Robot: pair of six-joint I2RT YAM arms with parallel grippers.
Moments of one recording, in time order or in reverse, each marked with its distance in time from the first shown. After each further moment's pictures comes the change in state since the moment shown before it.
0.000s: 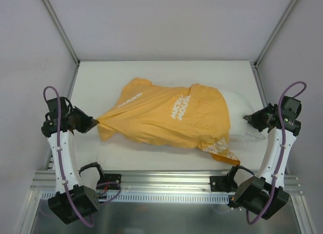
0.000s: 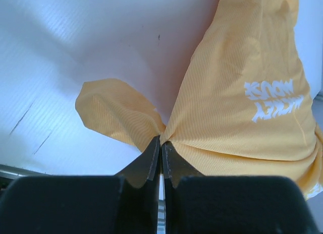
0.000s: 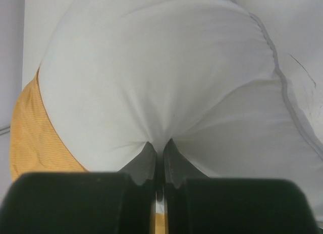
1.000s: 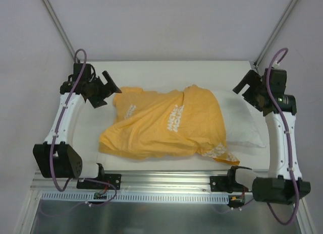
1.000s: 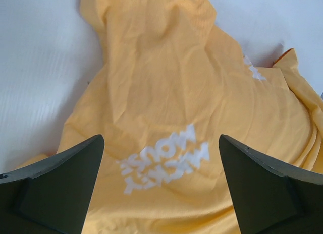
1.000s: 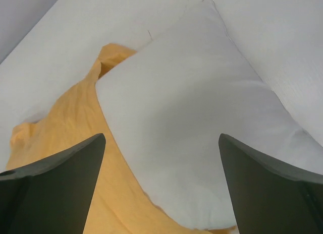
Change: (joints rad) left arm -0.360 0.359 0.297 0.154 -0.095 0.031; right arm 0.390 0.085 0.296 0.018 0.310 -0.091
